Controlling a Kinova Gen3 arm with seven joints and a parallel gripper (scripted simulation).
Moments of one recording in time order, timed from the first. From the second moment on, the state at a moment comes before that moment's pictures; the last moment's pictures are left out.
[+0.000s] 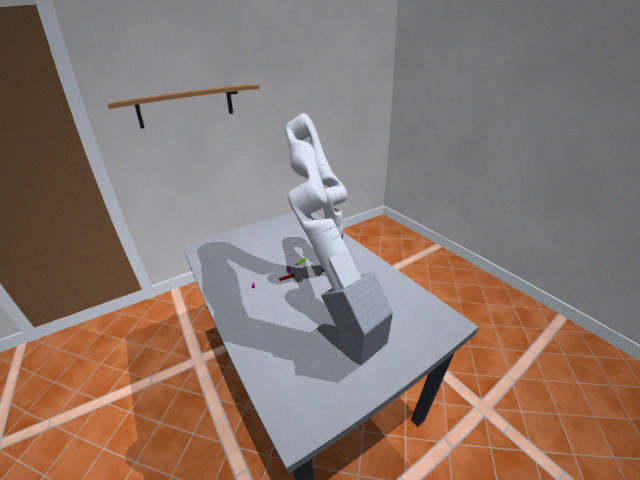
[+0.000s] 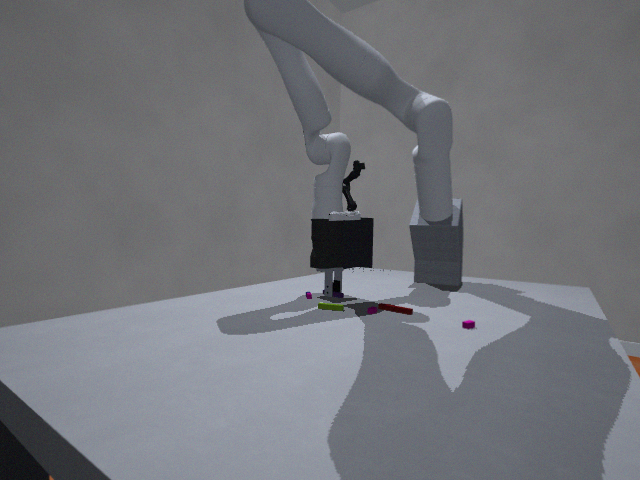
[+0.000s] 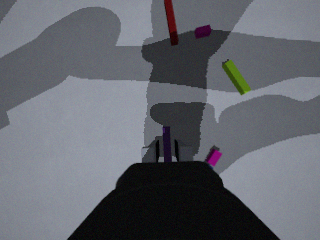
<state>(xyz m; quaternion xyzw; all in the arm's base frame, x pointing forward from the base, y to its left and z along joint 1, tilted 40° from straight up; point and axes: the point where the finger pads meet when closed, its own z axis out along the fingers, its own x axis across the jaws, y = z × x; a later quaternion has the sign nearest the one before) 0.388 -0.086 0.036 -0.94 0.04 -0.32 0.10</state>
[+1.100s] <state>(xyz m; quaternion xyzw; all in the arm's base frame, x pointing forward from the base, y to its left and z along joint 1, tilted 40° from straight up) 0.388 -0.086 0.036 -0.94 0.04 -0.32 0.10</state>
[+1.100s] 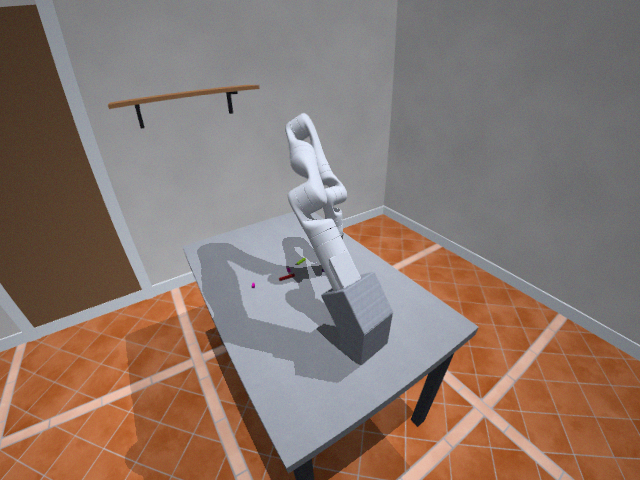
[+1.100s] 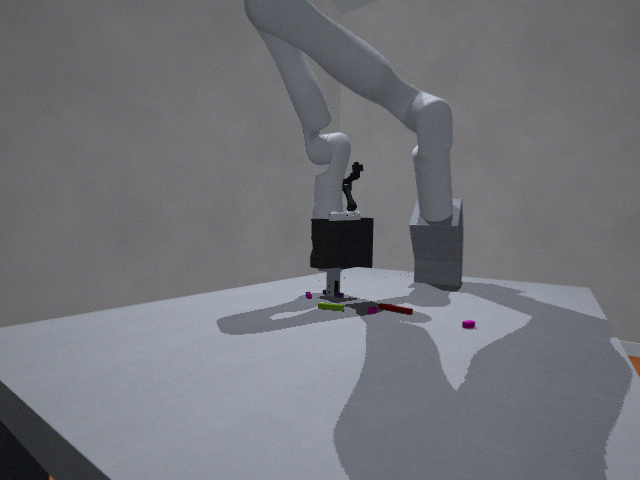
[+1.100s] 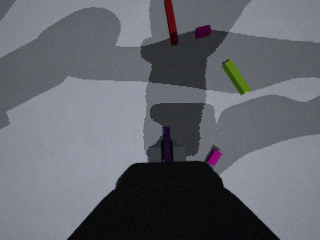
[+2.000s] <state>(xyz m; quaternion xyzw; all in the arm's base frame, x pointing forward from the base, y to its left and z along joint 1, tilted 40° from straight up) 0.376 -0.085 0.046 -0.94 0.03 -0.32 0.11</state>
